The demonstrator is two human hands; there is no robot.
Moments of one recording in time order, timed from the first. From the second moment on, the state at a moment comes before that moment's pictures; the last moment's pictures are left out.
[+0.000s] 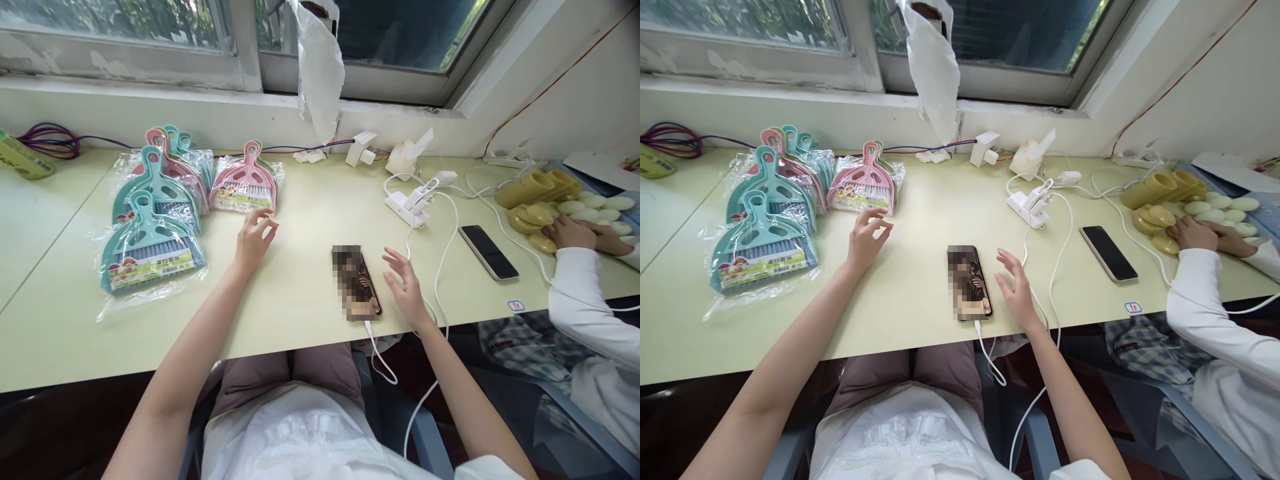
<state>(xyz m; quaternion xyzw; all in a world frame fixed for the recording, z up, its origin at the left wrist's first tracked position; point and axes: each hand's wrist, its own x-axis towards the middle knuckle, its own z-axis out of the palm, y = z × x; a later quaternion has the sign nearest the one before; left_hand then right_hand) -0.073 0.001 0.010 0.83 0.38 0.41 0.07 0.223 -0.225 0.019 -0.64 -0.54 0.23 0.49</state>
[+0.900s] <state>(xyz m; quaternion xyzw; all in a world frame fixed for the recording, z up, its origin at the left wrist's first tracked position) -0.071 0.005 0.011 0.79 0.37 0.46 0.15 0.236 -0.217 0.021 -0.65 -0.56 0.21 0.48</state>
